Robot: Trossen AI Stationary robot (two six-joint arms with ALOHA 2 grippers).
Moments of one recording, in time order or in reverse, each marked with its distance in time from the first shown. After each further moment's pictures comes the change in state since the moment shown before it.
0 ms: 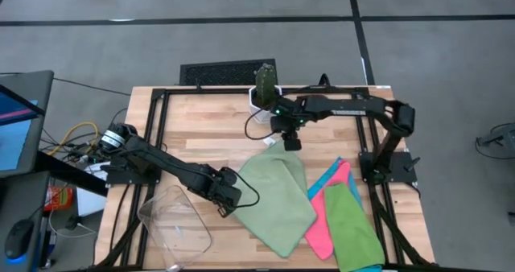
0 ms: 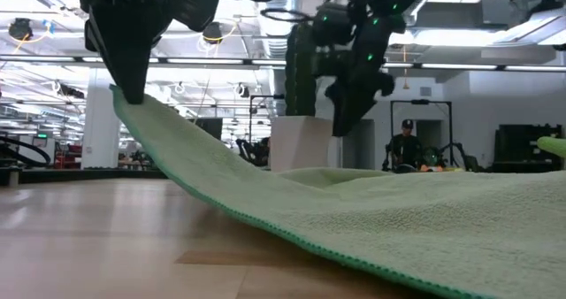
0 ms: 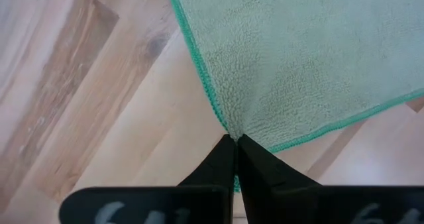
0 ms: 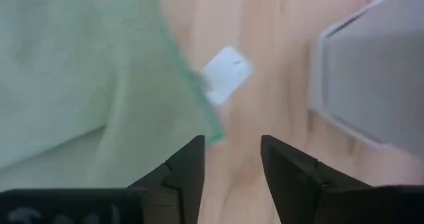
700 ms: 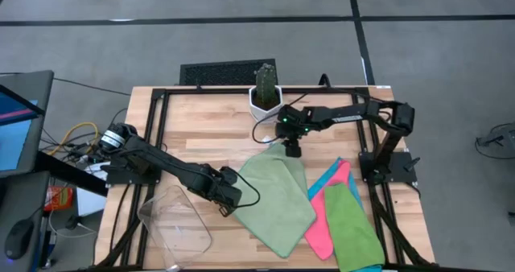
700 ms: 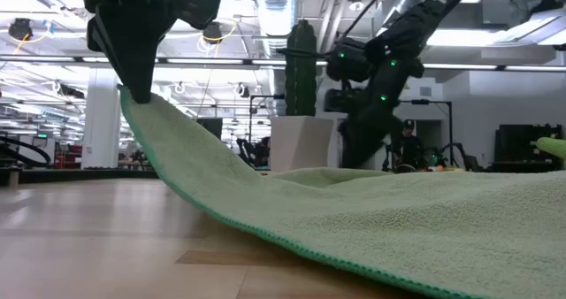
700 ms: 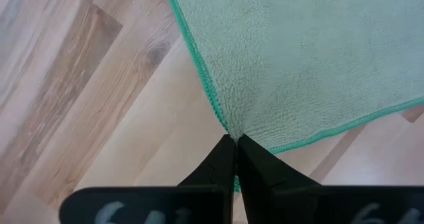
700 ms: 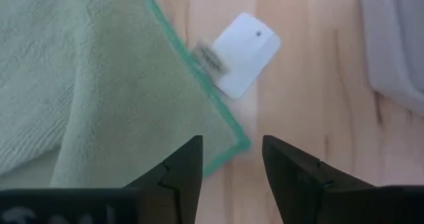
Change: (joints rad) left arm -0.002 -0.001 0.001 0.016 -0.022 -0.014; right arm -0.050 0.020 -0.310 0.423 -0.067 0.084
